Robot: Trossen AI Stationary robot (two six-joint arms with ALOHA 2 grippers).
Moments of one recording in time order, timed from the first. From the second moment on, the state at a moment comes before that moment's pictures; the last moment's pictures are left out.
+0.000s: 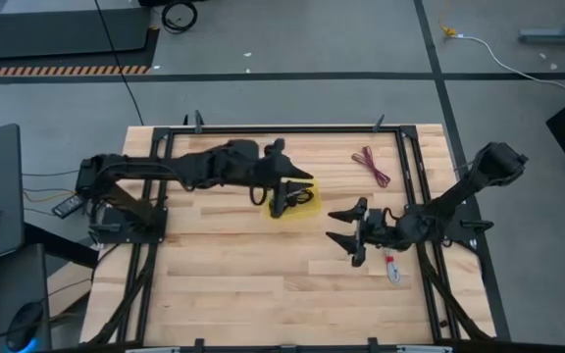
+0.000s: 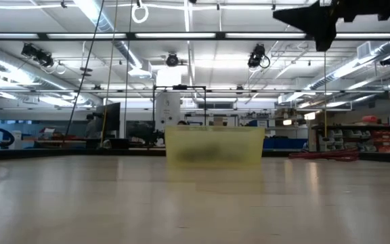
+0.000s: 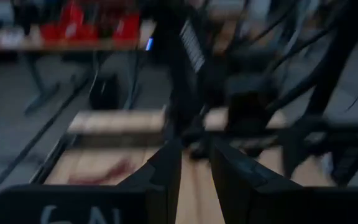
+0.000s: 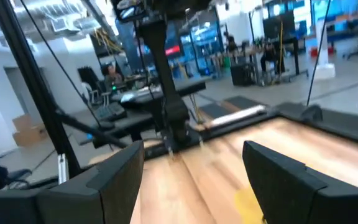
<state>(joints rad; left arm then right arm) 0.03 1.56 1.40 0.00 0.02 0.03 0.56 1.25 0.37 1.05 0.77 0.15</state>
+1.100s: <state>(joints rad) 0.04 1.01 0.33 0.78 -0.05 -0.18 0.38 0.93 0.51 0.50 0.91 0.08</state>
